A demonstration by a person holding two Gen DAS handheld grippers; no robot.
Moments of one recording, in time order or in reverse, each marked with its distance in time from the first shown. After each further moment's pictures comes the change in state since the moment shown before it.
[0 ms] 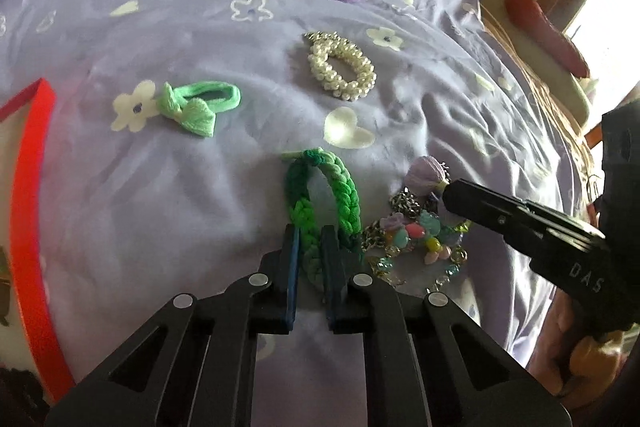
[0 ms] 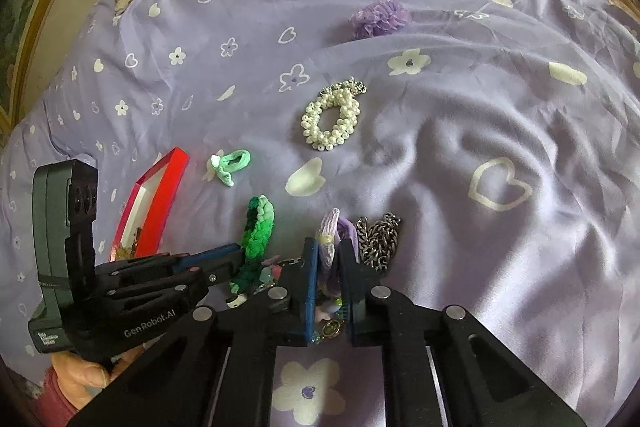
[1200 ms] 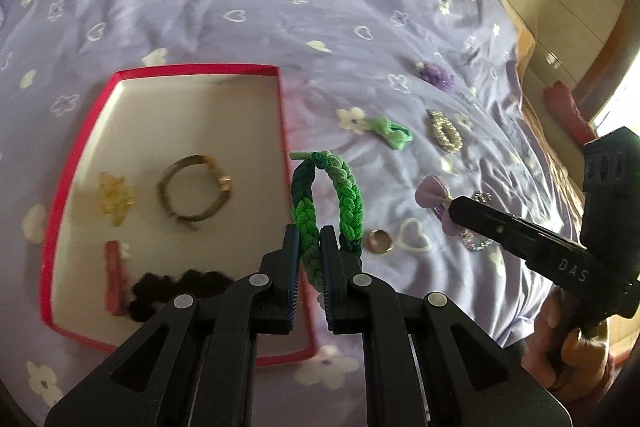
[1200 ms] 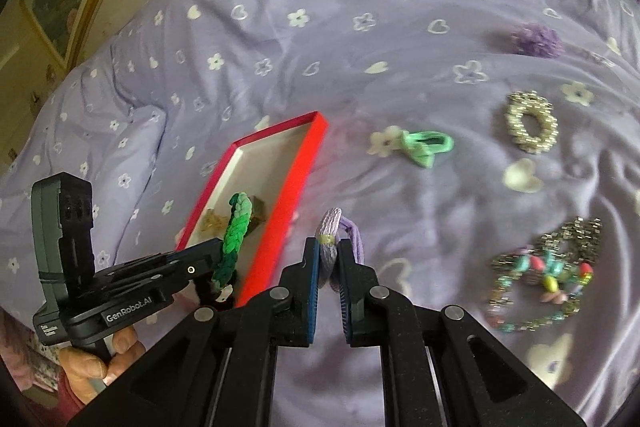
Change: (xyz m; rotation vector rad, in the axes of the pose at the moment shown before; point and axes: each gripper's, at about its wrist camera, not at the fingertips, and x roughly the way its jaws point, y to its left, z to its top) left arm -0.136 0.129 -0.078 -0.255 -0.190 0.102; right arm 0.018 0.152 -0.022 -0.187 0.048 0.190
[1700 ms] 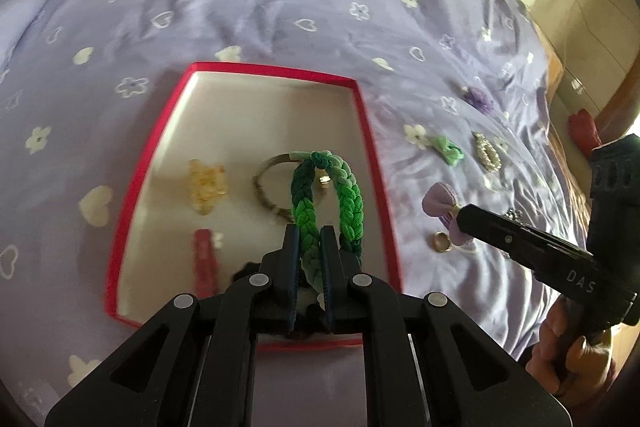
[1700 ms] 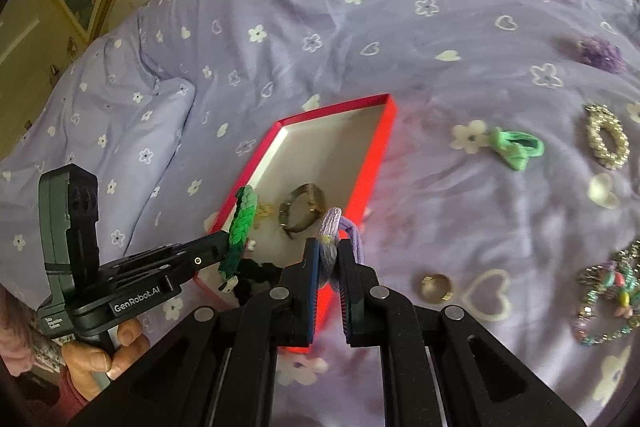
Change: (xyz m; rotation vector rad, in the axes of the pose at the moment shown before) left arm -0.027 0.062 -0.009 -0.088 -0.034 0.081; right arm 0.039 0.056 0.000 -0.077 0.054 0.073
